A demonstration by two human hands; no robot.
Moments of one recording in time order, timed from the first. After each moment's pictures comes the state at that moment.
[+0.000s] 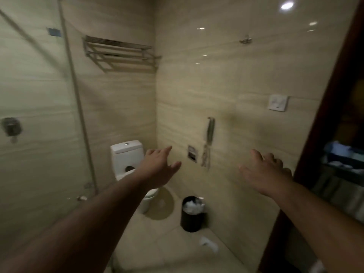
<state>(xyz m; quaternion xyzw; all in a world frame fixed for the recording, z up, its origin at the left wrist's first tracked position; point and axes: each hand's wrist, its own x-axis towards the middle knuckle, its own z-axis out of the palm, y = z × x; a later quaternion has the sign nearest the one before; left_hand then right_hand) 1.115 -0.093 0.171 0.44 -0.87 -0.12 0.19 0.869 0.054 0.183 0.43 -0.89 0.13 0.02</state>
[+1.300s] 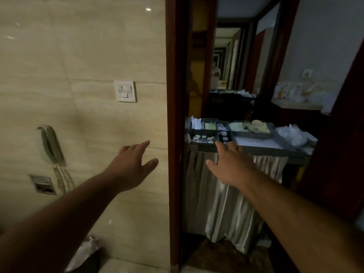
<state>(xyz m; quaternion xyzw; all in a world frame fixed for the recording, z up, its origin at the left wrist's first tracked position) 0.666 -0.110 0.158 0.11 -0.97 -0.17 0.14 0.545 0.140 0.157 0.19 -0.98 0.08 0.07</state>
